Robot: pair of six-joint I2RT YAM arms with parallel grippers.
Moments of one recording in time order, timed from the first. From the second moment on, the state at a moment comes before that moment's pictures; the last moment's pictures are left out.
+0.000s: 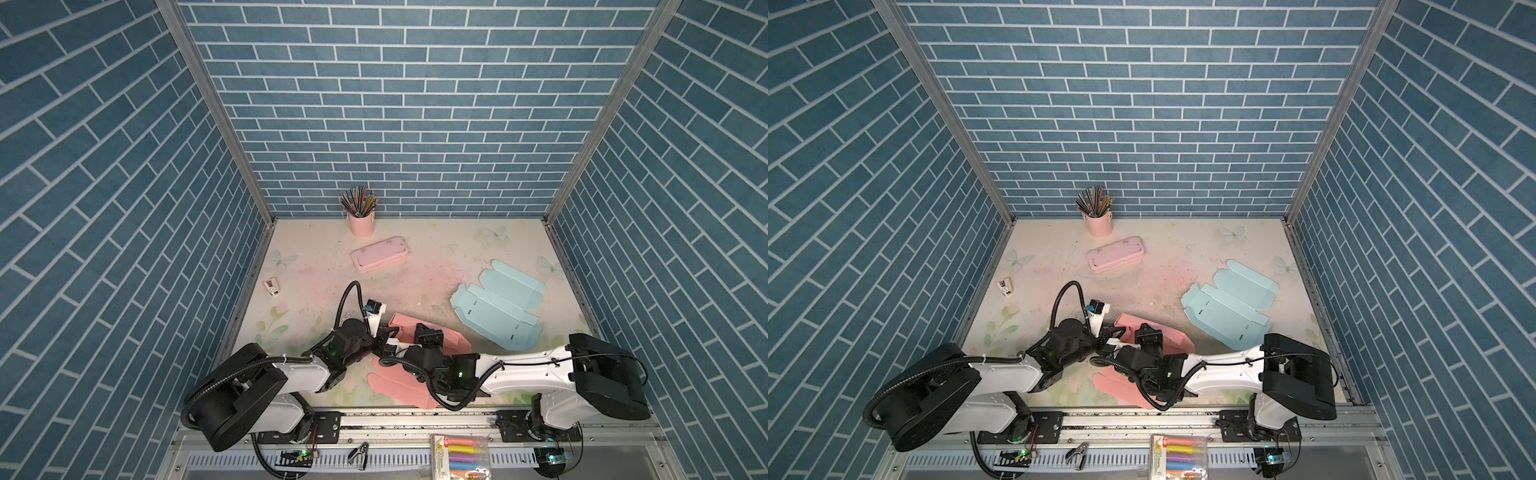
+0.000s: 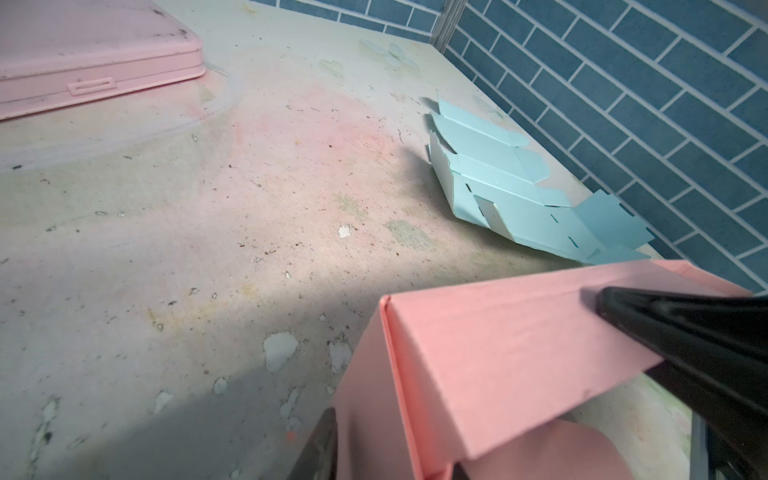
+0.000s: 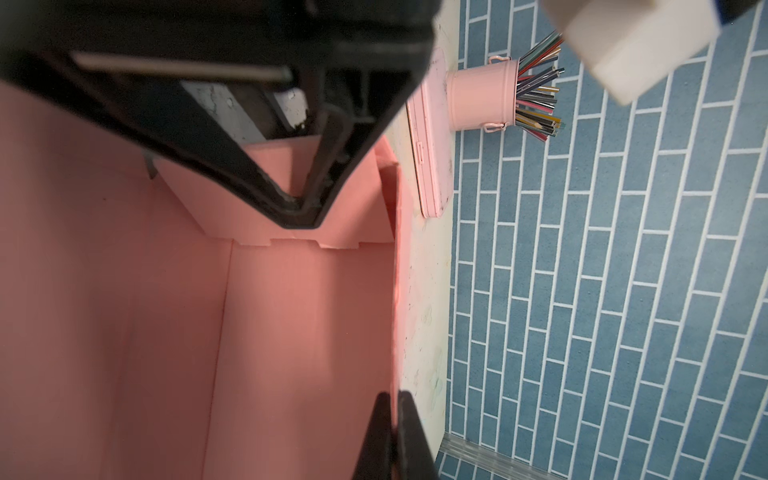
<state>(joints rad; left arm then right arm) -0.74 1.34 0.19 0.73 0.11 -0.37 1.40 1.52 0.73 0.02 0.92 -0.78</state>
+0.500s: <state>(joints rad) -0.79 1.36 0.21 0.74 -0.02 -0.31 1.42 1.46 0.72 0.01 0.86 -0.73</state>
